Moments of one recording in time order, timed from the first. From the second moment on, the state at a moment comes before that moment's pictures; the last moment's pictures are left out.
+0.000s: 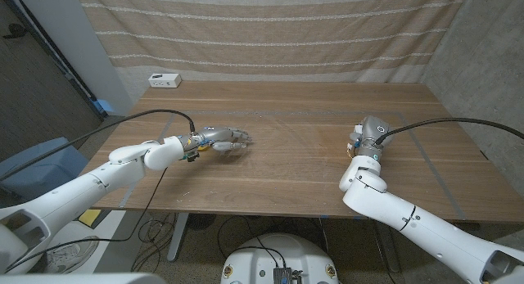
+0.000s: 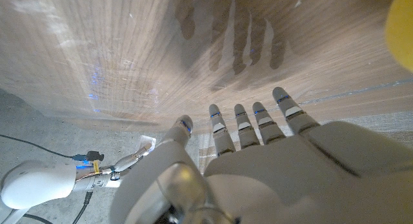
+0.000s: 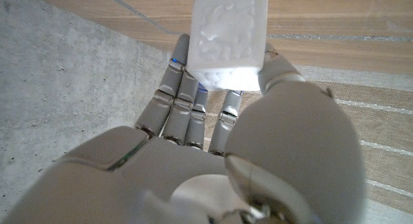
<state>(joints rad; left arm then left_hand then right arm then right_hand) 0.72 0.91 0.65 -1.42 0.49 -0.50 -0.01 0.21 0.14 0.59 0.01 0.18 0.32 -0.16 0.18 0.17 0.16 -0.07 0.25 0.18 0.12 -0.04 0.18 0.17 0.08 0.11 0.38 0.19 -0.90 -0.66 -0.77 -2.01 -0.27 -1.21 -0.83 1.05 -0.03 0.44 -0.16 0.18 0.92 -0.05 0.36 0.22 0.73 0.13 0.59 0.37 0.90 0.00 0.87 0.38 0.76 -0.07 0.63 0.34</state>
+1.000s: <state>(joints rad) 0.72 0.94 0.67 -1.45 0.64 -0.53 0.05 0.19 0.14 0.62 0.04 0.18 0.52 -0.11 0.20 0.17 0.29 -0.08 0.25 0.18 0.14 -0.04 0.18 0.17 0.08 0.10 0.36 0.19 -0.89 -0.82 -0.80 -2.17 -0.35 -0.87 -0.44 1.06 -0.04 0.43 -0.16 0.18 0.93 -0.04 0.35 0.22 0.76 0.14 0.59 0.38 0.91 0.00 0.87 0.38 0.71 -0.05 0.67 0.34</state>
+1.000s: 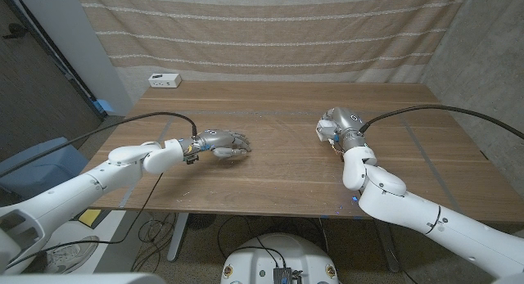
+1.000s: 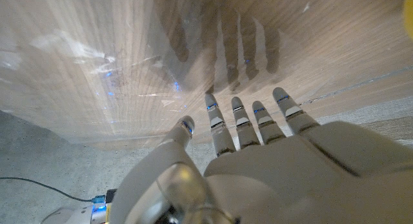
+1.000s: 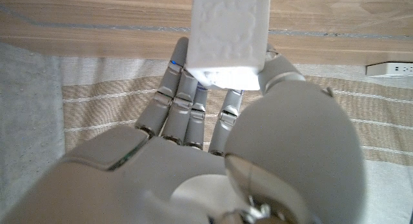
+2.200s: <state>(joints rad) 0.73 0.97 0.67 -1.47 0.65 -0.52 0.02 0.17 0.14 0.62 0.06 0.18 0.53 -0.09 0.19 0.17 0.33 -0.07 0.25 0.18 0.16 -0.04 0.18 0.17 0.09 0.11 0.36 0.19 -0.86 -0.79 -0.82 -2.03 -0.59 -0.32 -0.26 1.07 -0.05 0.37 -0.14 0.20 1.03 -0.17 0.34 0.20 0.78 0.04 0.49 0.28 0.87 -0.08 0.63 0.77 0.55 -0.05 0.75 0.30</state>
